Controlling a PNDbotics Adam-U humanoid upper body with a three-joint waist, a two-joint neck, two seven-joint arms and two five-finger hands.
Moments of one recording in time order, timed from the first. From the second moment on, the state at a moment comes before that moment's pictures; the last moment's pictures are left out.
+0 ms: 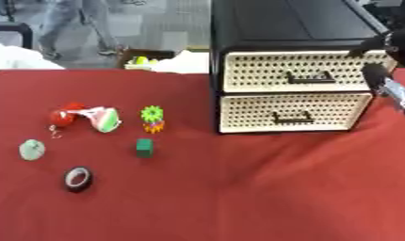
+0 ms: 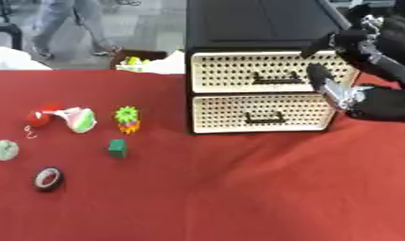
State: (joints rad) left arm -0.26 0.21 0.10 -1.98 -0.22 -0.15 0.32; right arm -0.33 -1.16 0.03 -1.99 0.38 -0.15 0.02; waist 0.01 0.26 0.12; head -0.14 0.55
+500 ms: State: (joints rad) left arm -0.27 0.21 0.10 -1.98 -0.21 -0.15 0.31; right arm -0.39 -1.15 0.08 -1.99 0.38 -0.10 0.11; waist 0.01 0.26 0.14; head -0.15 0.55
